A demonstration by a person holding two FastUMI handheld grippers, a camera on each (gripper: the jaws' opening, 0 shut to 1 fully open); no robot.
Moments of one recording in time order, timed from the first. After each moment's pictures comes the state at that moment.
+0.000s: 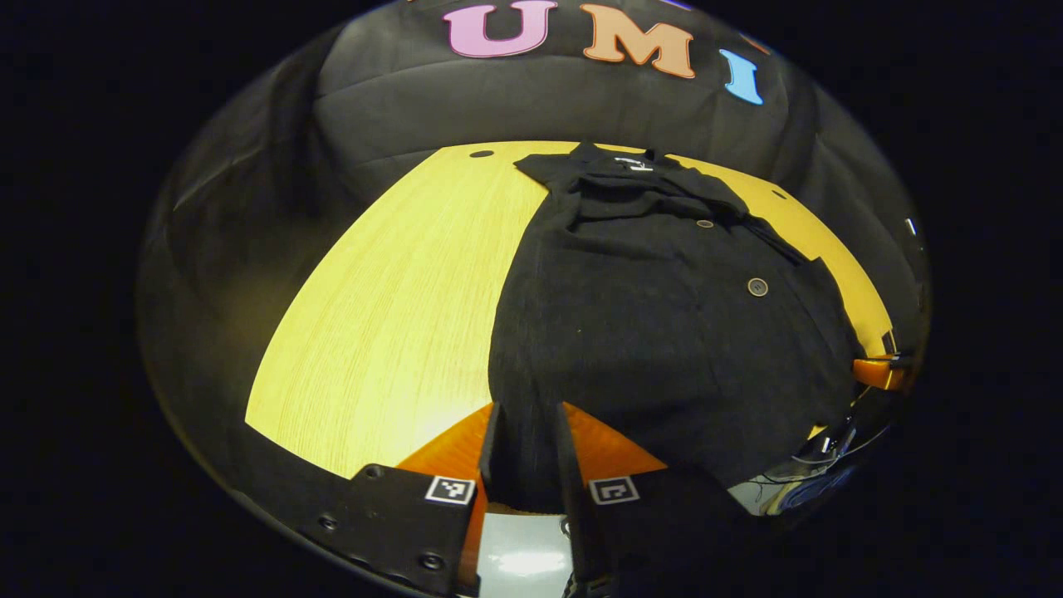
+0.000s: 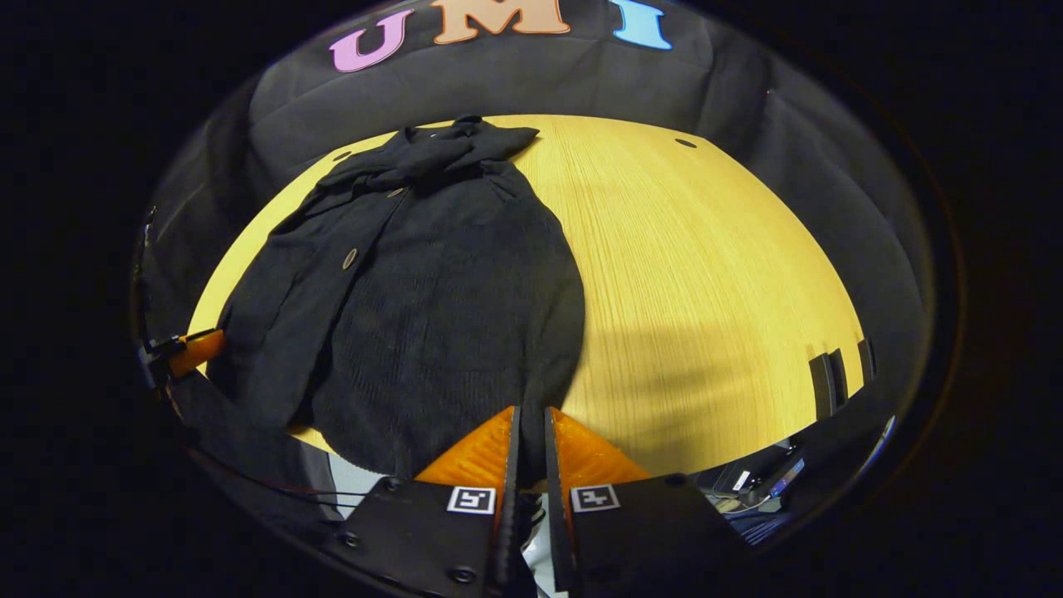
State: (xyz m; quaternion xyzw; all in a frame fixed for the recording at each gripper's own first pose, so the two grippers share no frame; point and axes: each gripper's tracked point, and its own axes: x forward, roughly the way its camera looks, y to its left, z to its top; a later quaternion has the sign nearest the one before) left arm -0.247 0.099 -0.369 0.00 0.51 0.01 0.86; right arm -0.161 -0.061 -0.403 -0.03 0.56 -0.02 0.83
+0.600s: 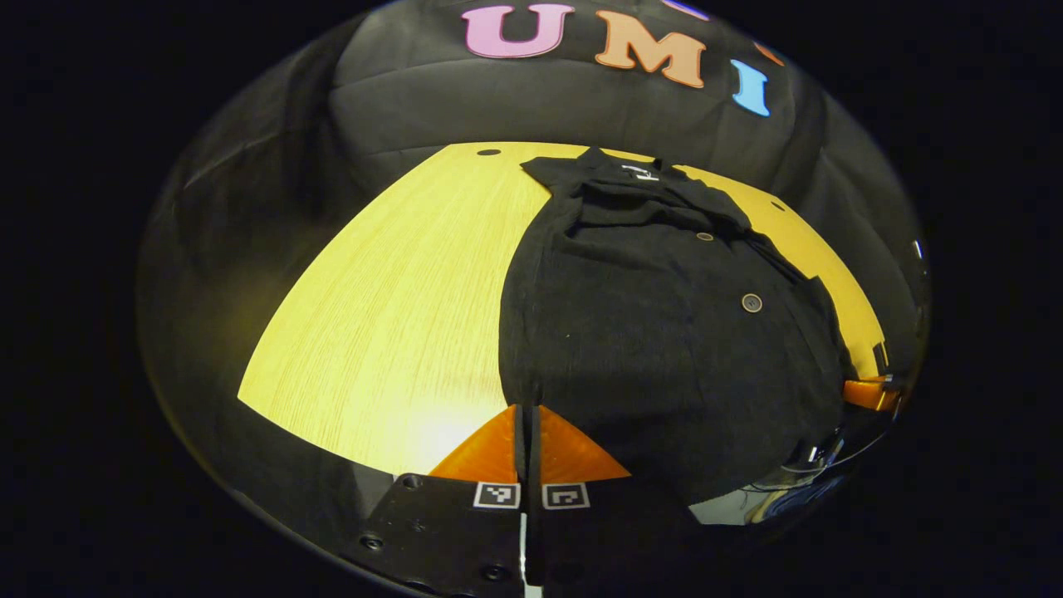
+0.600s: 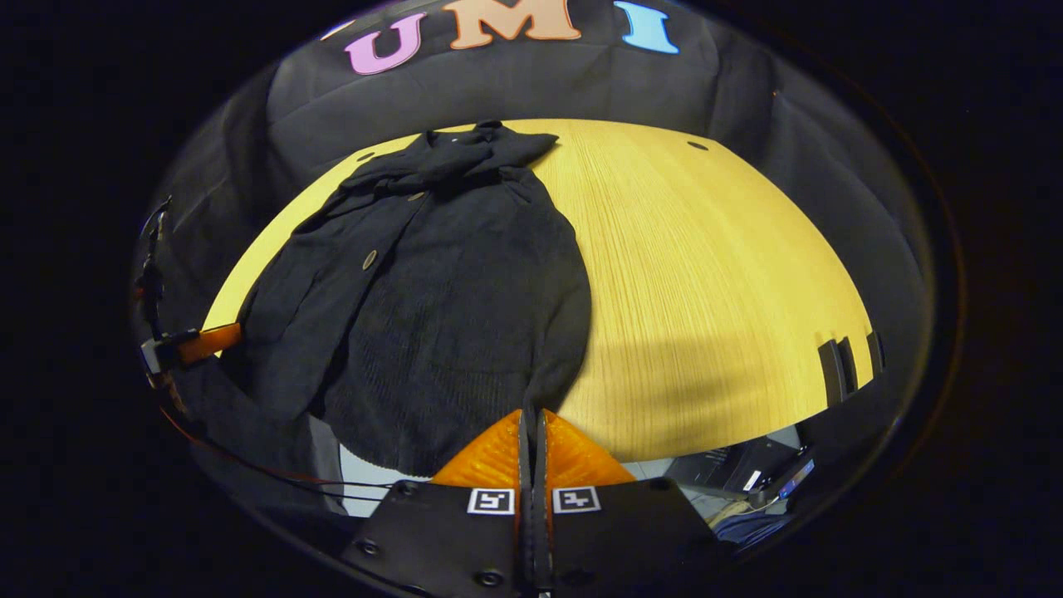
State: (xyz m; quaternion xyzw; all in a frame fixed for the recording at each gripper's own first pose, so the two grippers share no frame) left arm -0.243 0.108 -0.367 -0.03 0.51 0.03 0.86; right arm -0.175 -0.052 -0.393 -0.01 0.53 0.02 0.85
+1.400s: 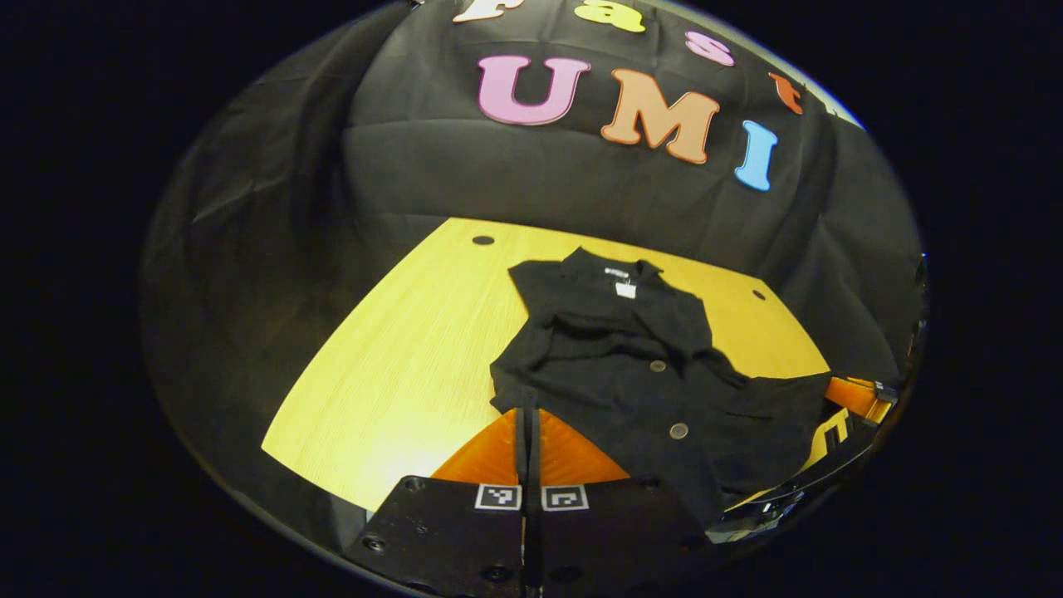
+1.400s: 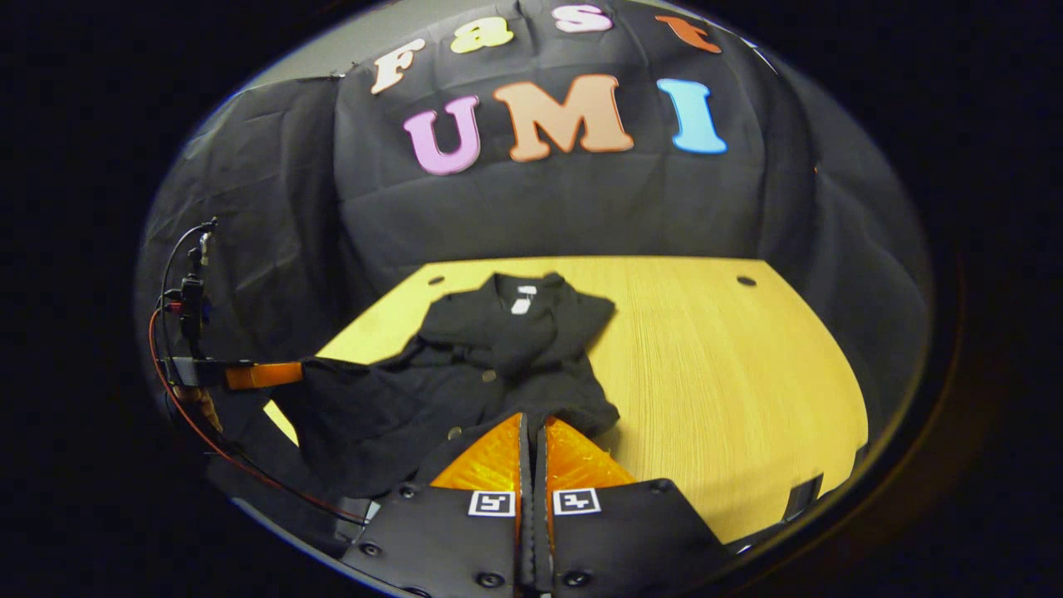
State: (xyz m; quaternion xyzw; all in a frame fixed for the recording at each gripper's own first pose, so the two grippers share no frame) left arm -0.134 0.076 -0.250 -0.06 0.38 0.03 0.92; right arm -0.056 -0.018 -0.246 0.00 0.34 0.14 0.93
